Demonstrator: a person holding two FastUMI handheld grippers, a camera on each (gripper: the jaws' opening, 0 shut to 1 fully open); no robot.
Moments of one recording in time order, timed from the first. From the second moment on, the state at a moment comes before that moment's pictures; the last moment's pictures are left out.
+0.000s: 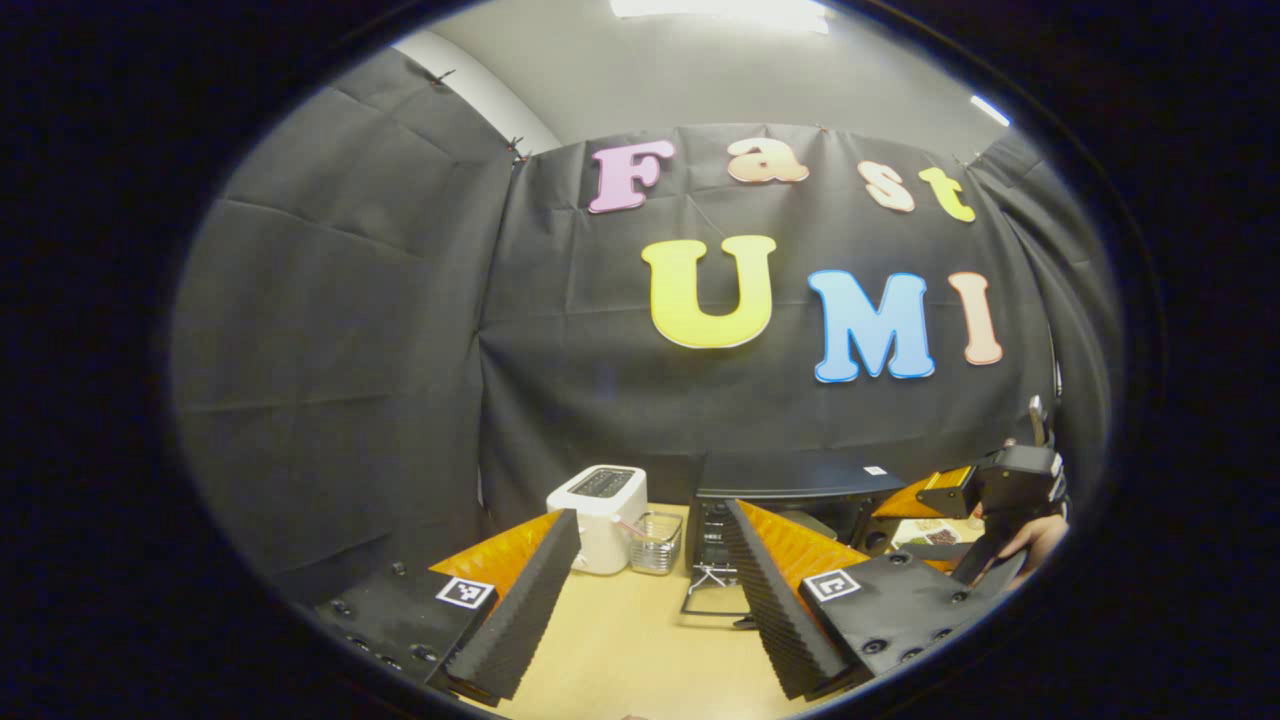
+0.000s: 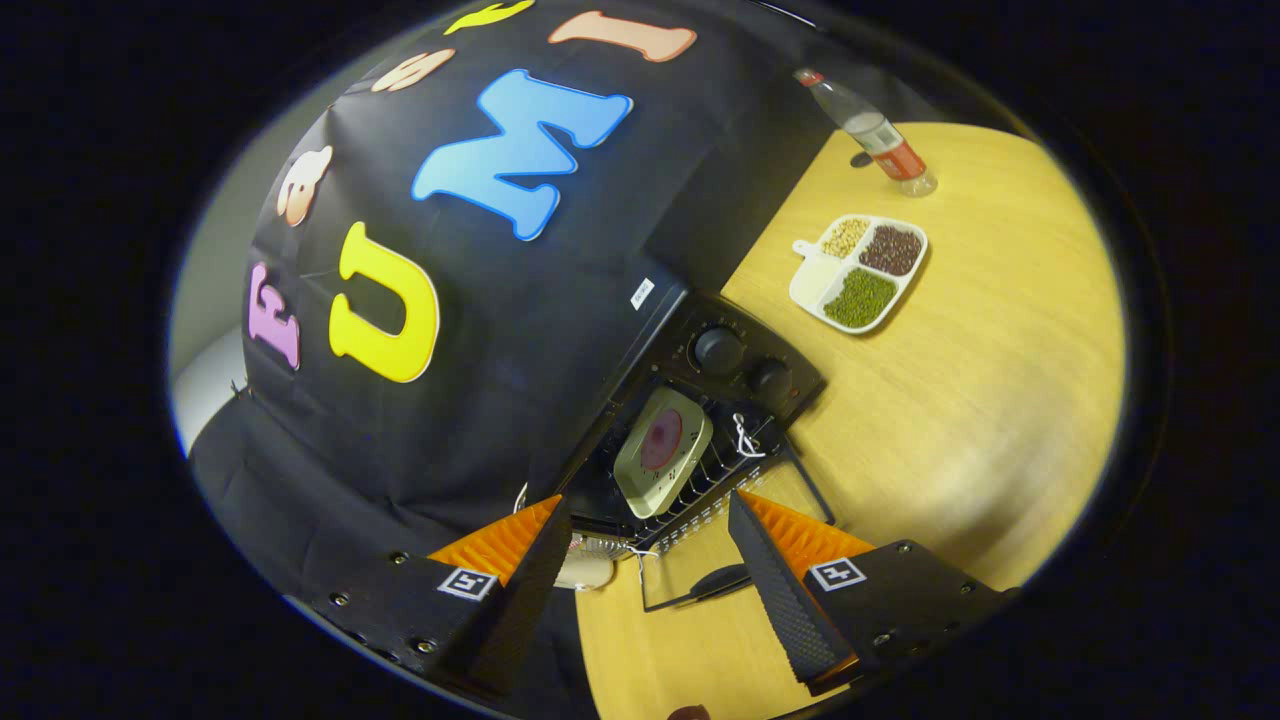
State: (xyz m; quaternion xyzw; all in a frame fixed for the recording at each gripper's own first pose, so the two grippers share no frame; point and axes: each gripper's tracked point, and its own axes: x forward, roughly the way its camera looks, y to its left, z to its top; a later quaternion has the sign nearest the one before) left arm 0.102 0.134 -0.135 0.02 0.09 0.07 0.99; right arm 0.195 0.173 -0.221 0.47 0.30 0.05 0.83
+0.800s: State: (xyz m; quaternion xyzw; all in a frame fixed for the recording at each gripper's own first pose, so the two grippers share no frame) left arm 0.085 0.059 -0.193 0.00 0.15 0.01 0.99; right arm 0.106 0.057 -0.123 0.12 0.13 0.12 0.98
